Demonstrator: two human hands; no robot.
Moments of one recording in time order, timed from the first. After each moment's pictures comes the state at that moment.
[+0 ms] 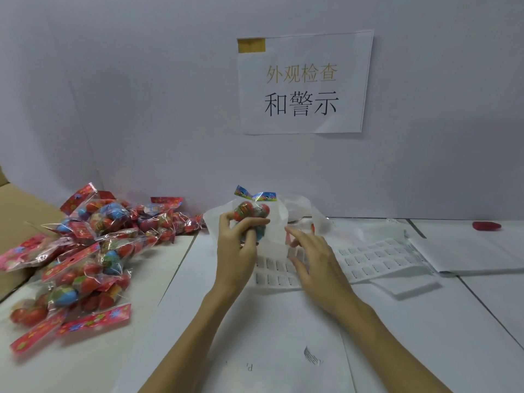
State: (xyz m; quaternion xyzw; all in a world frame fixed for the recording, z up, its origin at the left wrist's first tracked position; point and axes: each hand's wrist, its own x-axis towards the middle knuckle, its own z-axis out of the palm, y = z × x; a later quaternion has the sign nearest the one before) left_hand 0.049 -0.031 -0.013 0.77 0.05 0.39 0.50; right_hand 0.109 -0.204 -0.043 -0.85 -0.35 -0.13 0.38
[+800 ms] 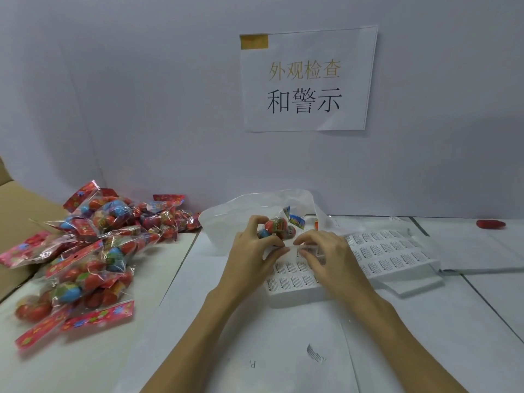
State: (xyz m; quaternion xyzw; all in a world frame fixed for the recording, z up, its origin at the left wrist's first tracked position) left_hand 0.048 -0.028 -0.027 0.92 -0.04 0.29 0.24; right_hand 0.111 -0.221 -0.027 -0.84 -0.37 -0.16 0.36
